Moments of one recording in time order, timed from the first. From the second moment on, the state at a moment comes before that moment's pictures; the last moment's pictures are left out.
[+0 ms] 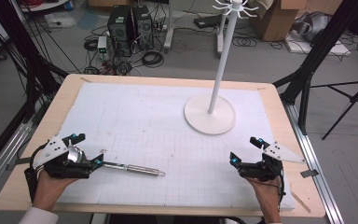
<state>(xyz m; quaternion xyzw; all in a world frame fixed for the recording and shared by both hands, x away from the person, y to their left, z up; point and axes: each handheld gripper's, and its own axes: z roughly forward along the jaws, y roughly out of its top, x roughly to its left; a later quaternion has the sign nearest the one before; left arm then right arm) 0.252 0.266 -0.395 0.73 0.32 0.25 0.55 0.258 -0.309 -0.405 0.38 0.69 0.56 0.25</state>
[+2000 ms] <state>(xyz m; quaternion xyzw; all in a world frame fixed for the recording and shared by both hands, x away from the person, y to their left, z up) 0.333 0.211 -0.330 0.97 0.04 0.05 0.25 0.259 -0.306 -0.406 0.37 0.70 0.55 0.25</state>
